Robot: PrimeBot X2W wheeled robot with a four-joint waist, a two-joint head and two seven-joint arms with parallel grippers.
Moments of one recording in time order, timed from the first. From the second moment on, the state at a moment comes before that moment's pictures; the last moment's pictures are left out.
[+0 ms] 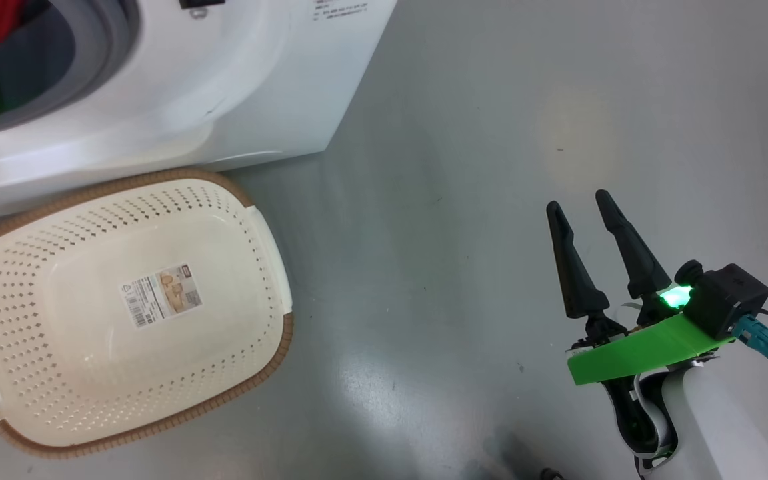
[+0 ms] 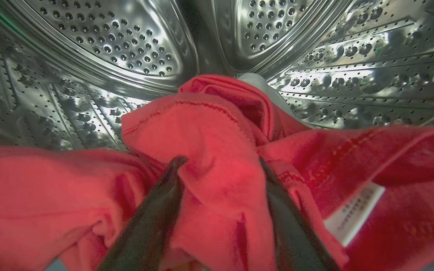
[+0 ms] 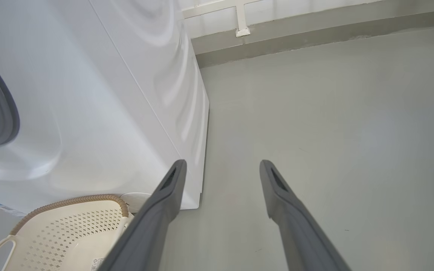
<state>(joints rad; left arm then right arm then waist) -1.31 0.29 0.01 1.24 -0.14 -0.13 -0.26 -0.28 -0.05 0.14 0.18 0.44 0.12 -0.26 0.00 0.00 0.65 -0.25</state>
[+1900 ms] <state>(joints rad) -0.58 0.04 0.17 0.15 -0.14 -0.13 -0.26 -0.19 -0.06 0.05 0.19 0.37 0.12 -0.26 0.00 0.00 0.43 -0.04</state>
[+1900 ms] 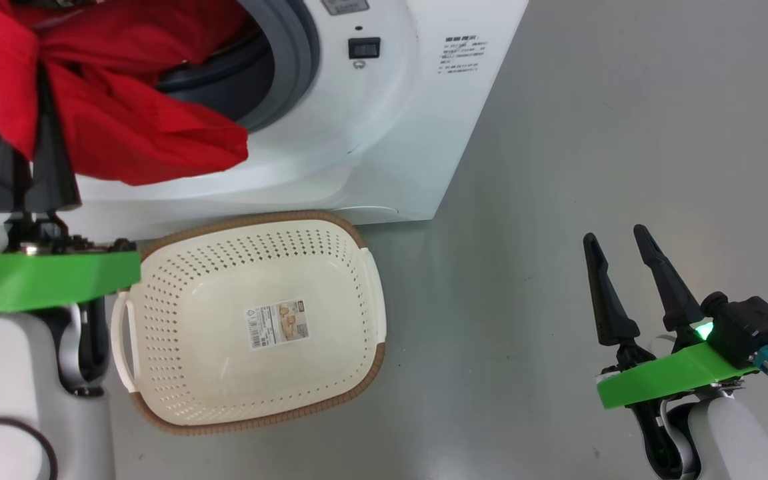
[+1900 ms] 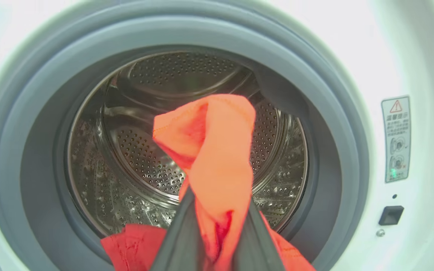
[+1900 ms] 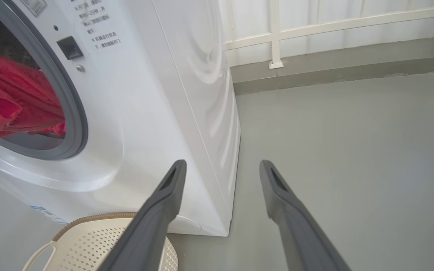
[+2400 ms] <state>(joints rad) -0.50 0.02 0.17 -0.14 -0.16 -0.12 -0.26 -0.19 -0.06 0.04 0.18 0.37 0.12 -0.26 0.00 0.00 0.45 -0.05</state>
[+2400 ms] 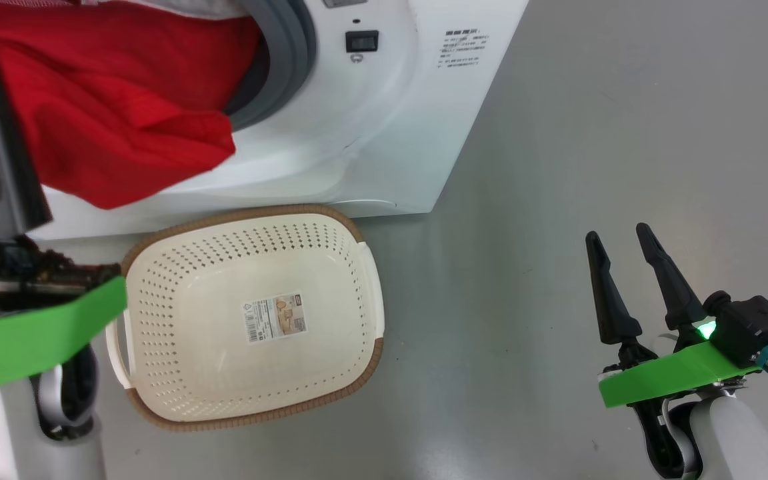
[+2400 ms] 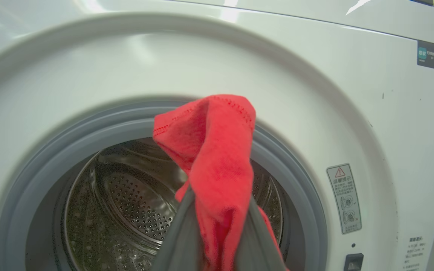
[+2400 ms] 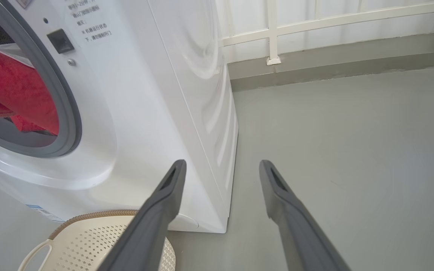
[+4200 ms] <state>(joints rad) -0.59 0.02 0.08 0.62 -0.17 -0.12 -0.26 -0.28 -0.05 0.06 0.17 0.38 0.12 -0.26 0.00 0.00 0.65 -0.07</state>
